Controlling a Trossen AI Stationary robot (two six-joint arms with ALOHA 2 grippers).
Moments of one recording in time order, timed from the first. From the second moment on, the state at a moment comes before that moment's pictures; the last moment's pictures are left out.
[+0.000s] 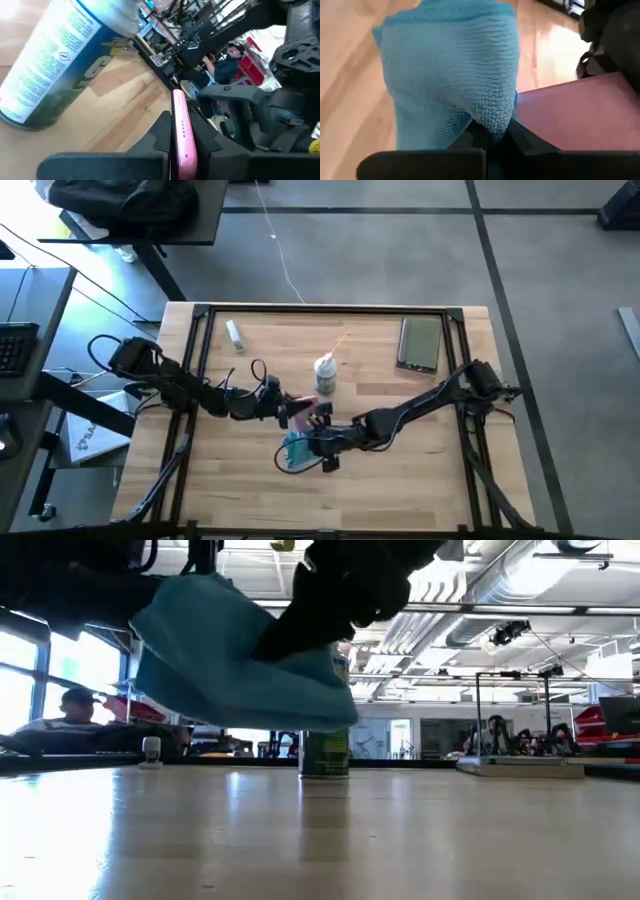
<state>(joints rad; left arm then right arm) -0.28 1.56 0.42 1.05 -0.44 -0.89 0.36 1.98 1.36 -0.13 0.45 -0.17</state>
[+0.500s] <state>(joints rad) -0.28 1.55 0.43 1.05 -0.40 -0.92 0.42 1.97 1.36 0.06 1.02 -0.87</state>
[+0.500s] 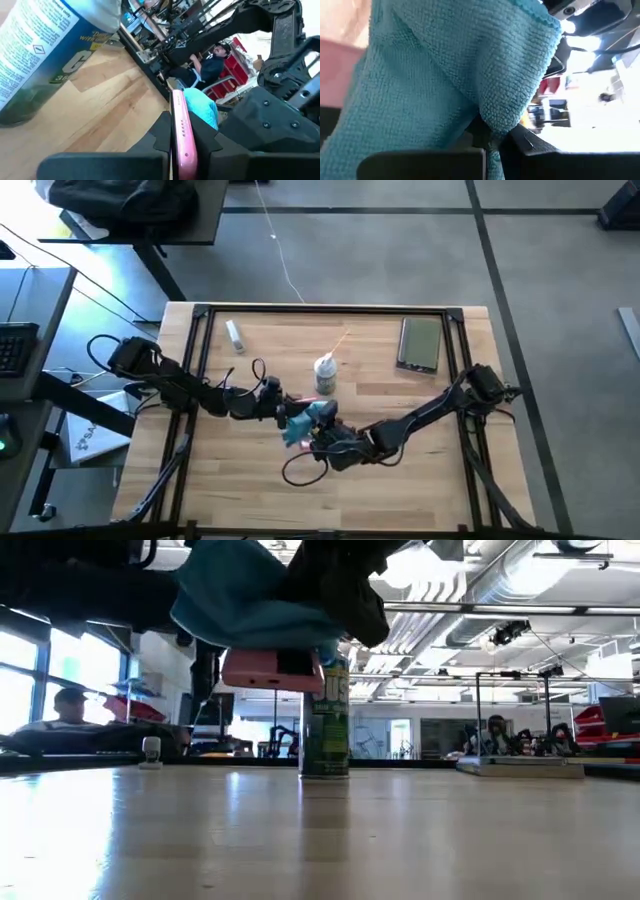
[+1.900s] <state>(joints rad) -0.20 1.53 0.32 1.17 -0.25 -1.01 0.44 1.97 1.36 0.02 0.82 -0.92</state>
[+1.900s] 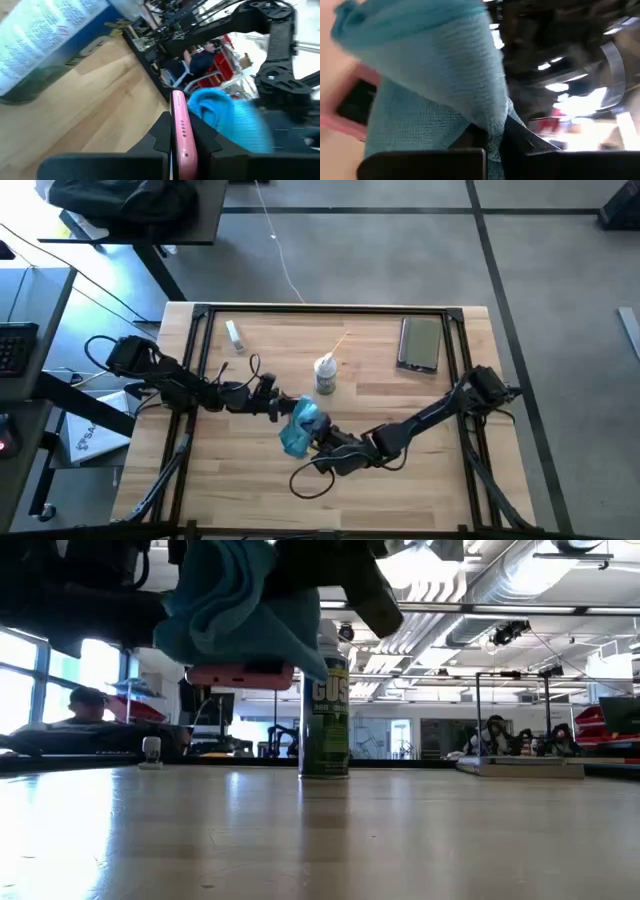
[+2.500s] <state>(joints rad) -0.22 1.53 0.32 1.21 -0.26 -0.94 0.31 1.97 1.36 0.02 0.54 -0.57</state>
